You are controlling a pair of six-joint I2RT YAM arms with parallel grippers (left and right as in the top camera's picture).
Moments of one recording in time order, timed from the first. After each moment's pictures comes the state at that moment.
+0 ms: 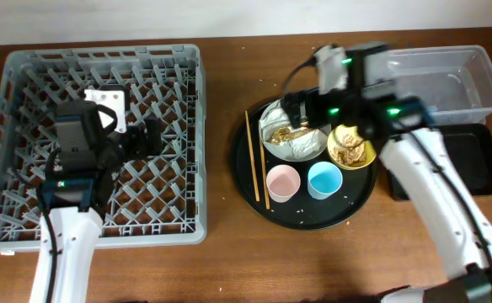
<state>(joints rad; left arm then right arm) 0.04 1.24 1.06 -0.50 0.16 0.00 0.27 1.57 1.46 -0.70 -0.26 0.07</state>
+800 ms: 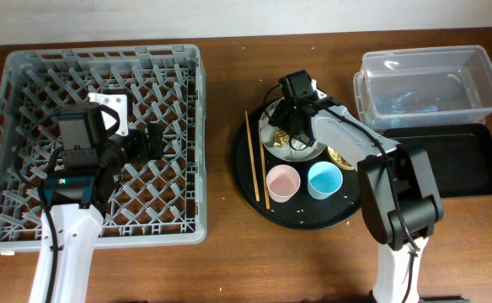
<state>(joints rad) 0.04 1.26 1.06 -0.54 0.16 0.00 0.34 2.11 1.47 -0.51 0.07 0.86</state>
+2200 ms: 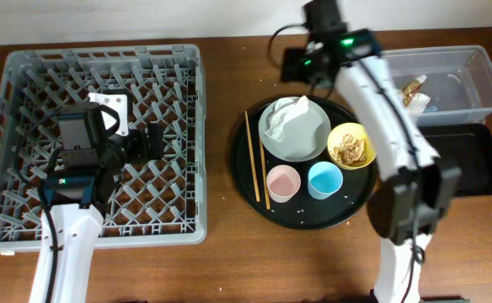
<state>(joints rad) 0.04 1.26 1.06 -0.54 0.16 0.00 0.29 2.14 2.10 -1.05 0.01 0.41</state>
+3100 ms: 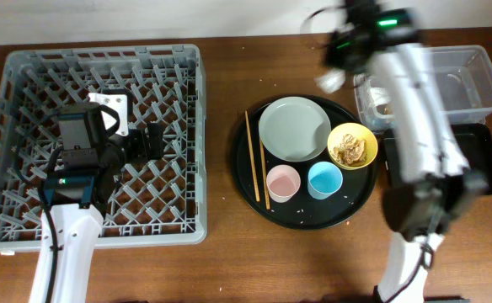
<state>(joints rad) 0.04 1.26 1.06 -0.54 0.16 0.00 0.12 2.11 2.34 -1.28 0.10 0.45</state>
